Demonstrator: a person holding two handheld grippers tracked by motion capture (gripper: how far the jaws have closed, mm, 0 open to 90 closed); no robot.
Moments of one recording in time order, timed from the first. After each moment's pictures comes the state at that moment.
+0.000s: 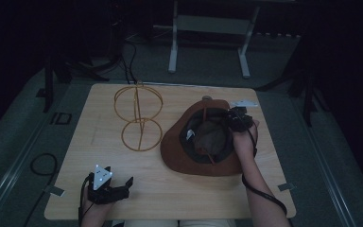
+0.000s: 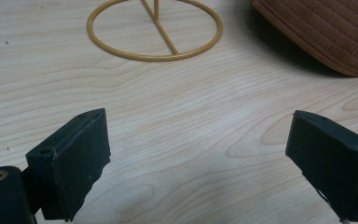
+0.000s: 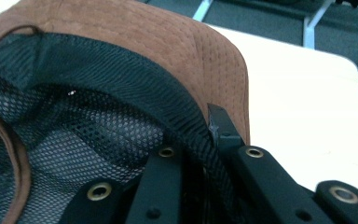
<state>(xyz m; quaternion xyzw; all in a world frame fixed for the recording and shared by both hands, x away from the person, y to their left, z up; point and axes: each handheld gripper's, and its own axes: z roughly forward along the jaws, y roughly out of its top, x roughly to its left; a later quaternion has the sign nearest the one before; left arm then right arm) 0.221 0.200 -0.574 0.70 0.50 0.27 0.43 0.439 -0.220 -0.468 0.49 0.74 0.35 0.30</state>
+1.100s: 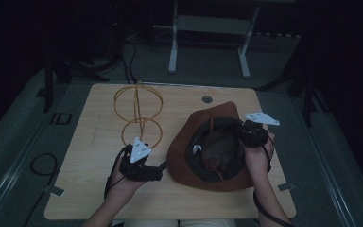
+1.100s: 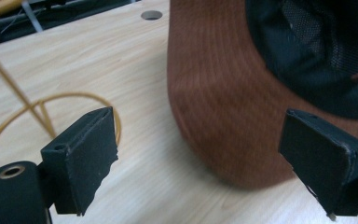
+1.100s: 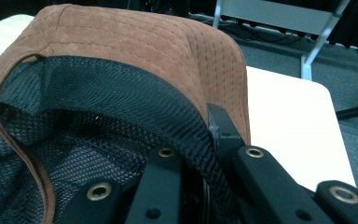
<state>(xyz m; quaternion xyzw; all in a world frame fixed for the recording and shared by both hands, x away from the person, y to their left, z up) 0.267 0.102 -0.472 0.78 0.38 0.23 0.44 0.359 -0.238 -0.436 0.45 0.72 0.42 0.32</state>
